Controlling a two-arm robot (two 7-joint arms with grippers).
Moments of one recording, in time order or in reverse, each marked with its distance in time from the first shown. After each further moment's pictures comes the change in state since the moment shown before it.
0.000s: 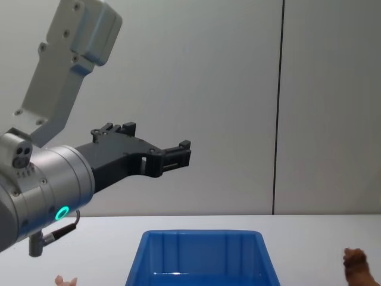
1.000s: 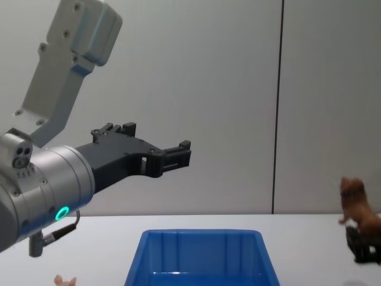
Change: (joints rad) left arm 0.000 0.000 0.000 0.000 0.000 0.000 0.000; right arm -0.006 0.002 0.013 -0.093 -0.034 -0.182 -0.013
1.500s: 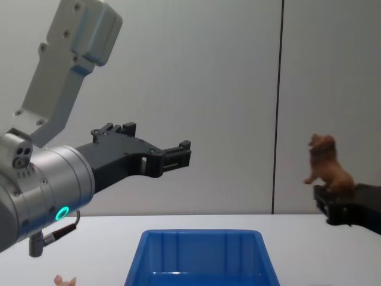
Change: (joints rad) left arm 0.000 0.000 0.000 0.000 0.000 0.000 0.000; right arm -0.005 0.004 -0.005 -0.099 0.021 -0.039 0.134
